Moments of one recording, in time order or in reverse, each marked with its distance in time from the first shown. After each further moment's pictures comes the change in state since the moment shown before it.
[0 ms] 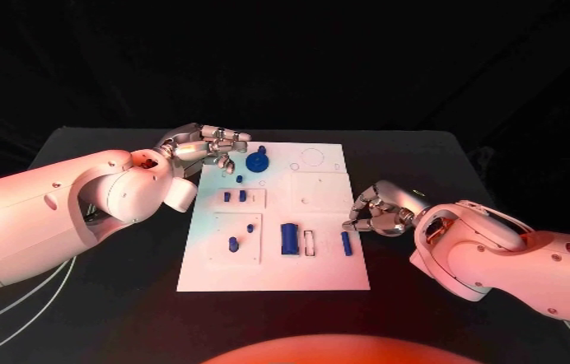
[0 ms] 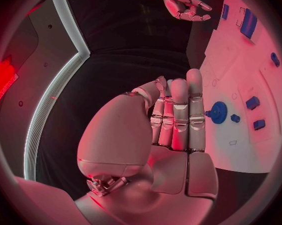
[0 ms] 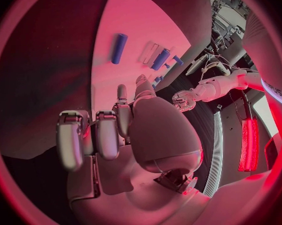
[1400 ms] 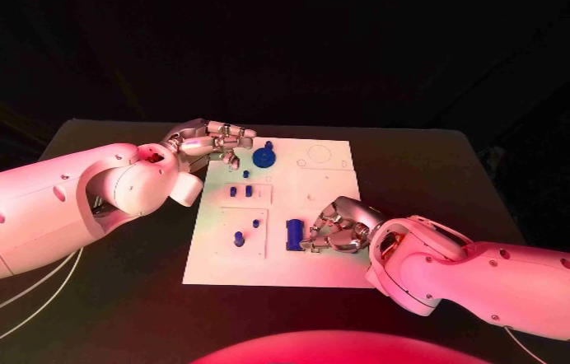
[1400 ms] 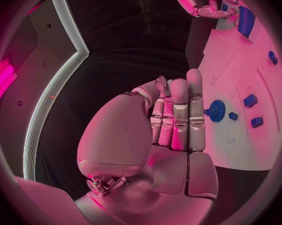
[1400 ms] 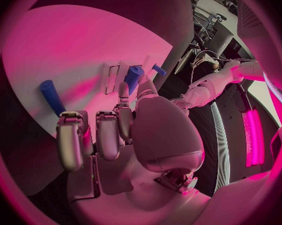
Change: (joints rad) left arm 0.000 -0.001 0.001 -0.001 0.000 0.001 -0.009; left_hand 0.004 -0.004 0.003 0.003 0.000 0.004 -0.004 0.000 0.001 0.000 0.000 -0.007 0.000 0.000 0.000 0.000 0.002 0.000 0.000 0.000 0.004 0.002; right arm -0.059 0.225 0.003 -0.034 0.107 -0.043 -0.045; right_hand -0.027 -0.030 0.009 0.007 0.006 0.065 -0.022 0.031 0.014 0.014 -0.015 0.046 -0.107 0.000 0.000 0.006 0.000 0.000 0.000 0.000 0.014 0.000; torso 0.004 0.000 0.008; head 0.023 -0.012
